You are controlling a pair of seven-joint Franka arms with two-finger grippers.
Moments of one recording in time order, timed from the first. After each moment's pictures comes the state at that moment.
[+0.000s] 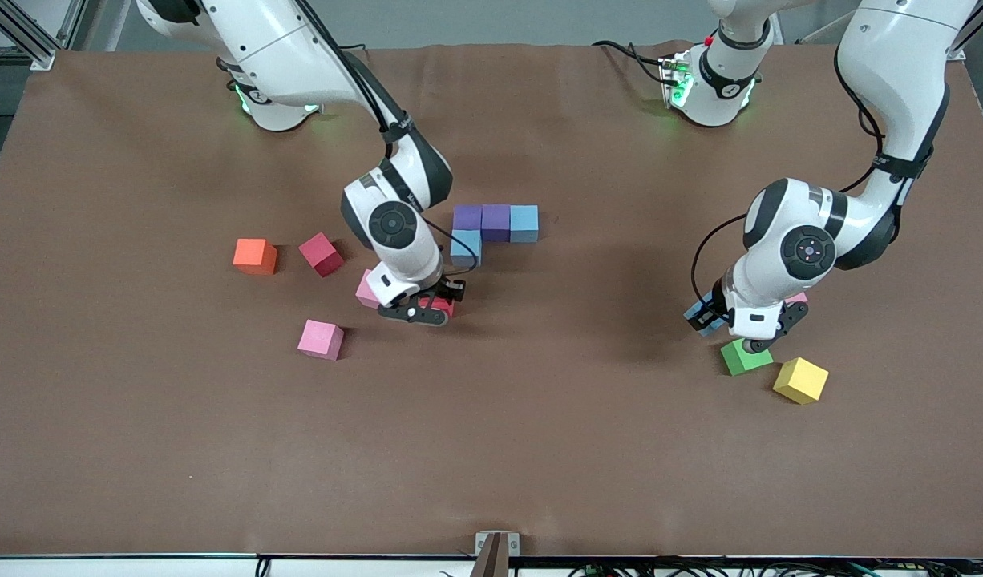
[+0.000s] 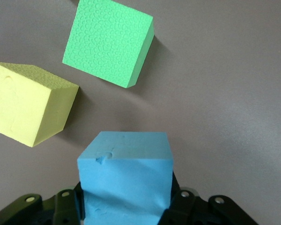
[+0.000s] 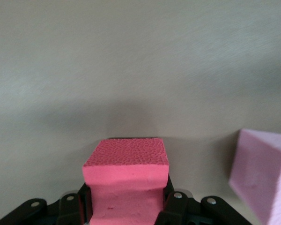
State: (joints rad) left arm 0.27 0.42 -0.48 -2.05 0.25 2.34 -1.03; right arm 0.68 0.61 -0.01 -1.78 0.09 2.42 0.75
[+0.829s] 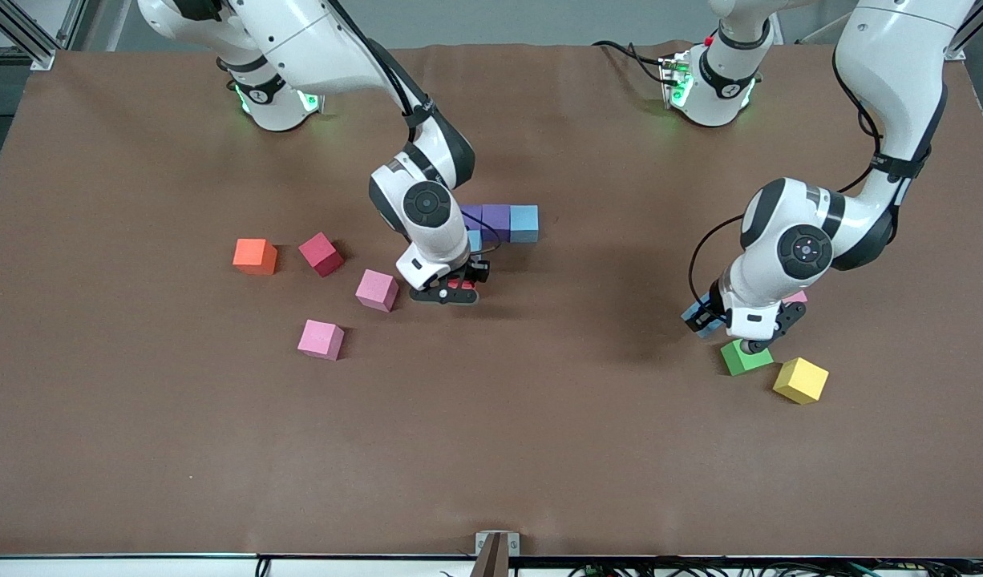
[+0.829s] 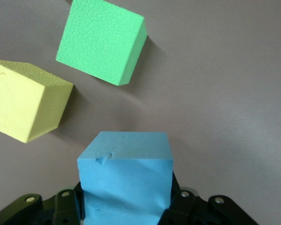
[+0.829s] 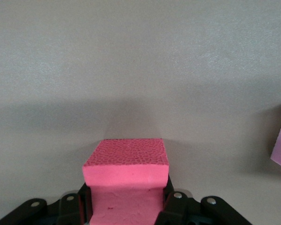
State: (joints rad) left arm 0.24 0.42 -0.48 -2.03 0.25 2.34 -1.07; right arm 0.74 0.63 -0.01 -1.77 0.09 2.41 0.74
